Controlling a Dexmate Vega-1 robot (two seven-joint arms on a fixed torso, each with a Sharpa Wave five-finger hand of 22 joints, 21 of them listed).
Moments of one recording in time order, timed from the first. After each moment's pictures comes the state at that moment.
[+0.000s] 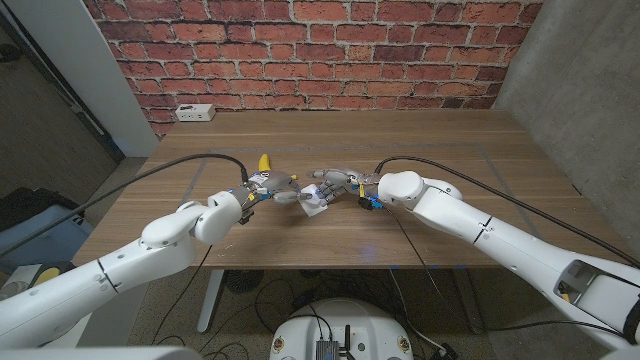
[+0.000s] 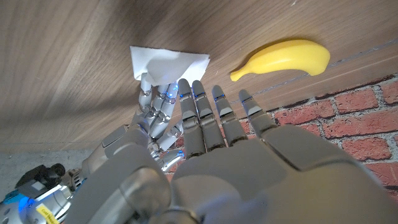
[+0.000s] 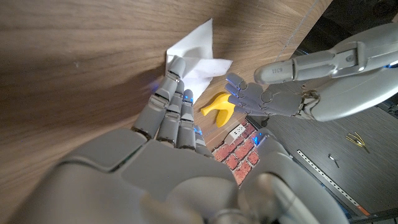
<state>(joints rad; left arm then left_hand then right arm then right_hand) 1.03 1.04 0.54 -2.08 0.56 0.23 -0.03 0.26 0.06 0.41 -0.09 0.21 0.76 0.03 0.19 0.18 0.66 -0.02 0.24 0.21 0.49 -0.05 0.20 0.17 0.20 0.11 0.26 0.21 -0.63 -0.62 -0.85 -1.78 0.19 -0.35 0.26 0.15 0.08 0.38 0.00 0.23 -0.05 0.12 0.19 0.18 0.47 0.22 0.21 0.18 0.54 0.17 0.22 0.18 0.75 0.15 0.21 0.17</state>
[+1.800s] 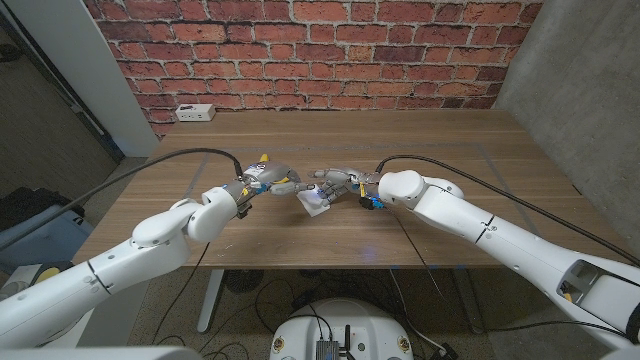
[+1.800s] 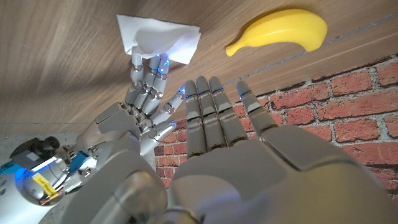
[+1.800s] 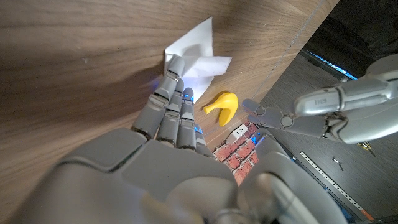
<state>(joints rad) 1.06 1.02 0.47 -2.09 0.55 0.20 0.03 0.17 -0.01 0.35 -0.08 0.23 0.69 0.09 0.20 0.19 0.66 0.01 0.26 0.30 0.56 -0.02 0.20 0.20 0.25 0.15 0.34 0.26 -0.63 -0.63 -0.84 -1.80 0.19 -0.38 0.23 0.15 0.09 0.38 0.00 0.21 -0.03 0.12 0.19 0.18 0.50 0.18 0.20 0.18 0.55 0.16 0.21 0.19 0.76 0.14 0.21 0.18</state>
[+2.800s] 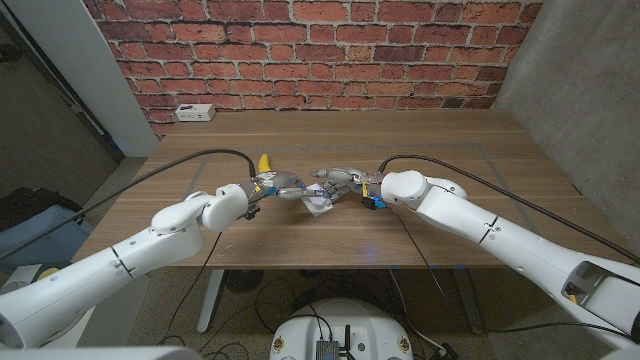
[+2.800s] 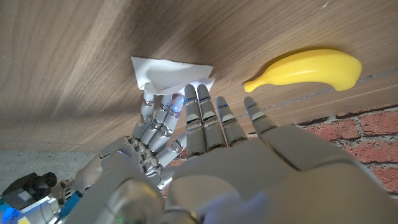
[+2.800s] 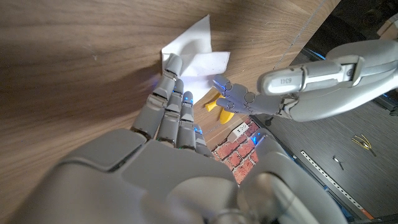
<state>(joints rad) 0.92 0.98 0.59 -2.01 0.53 0.20 -0.17 0.03 -0.06 0.24 -0.01 0.26 0.65 0.07 0.20 0.19 0.56 -0.02 0.22 0.30 0.31 -0.04 0.18 0.20 0.06 0.13 0.27 0.24 -0.64 -0.65 -0.83 -1.82 0.19 -0.38 0.22 0.15 0.09 0.38 0.00 0.21 -0.04 0.12 0.18 0.18 0.45 0.17 0.18 0.18 0.52 0.13 0.19 0.18 0.76 0.13 0.21 0.18</state>
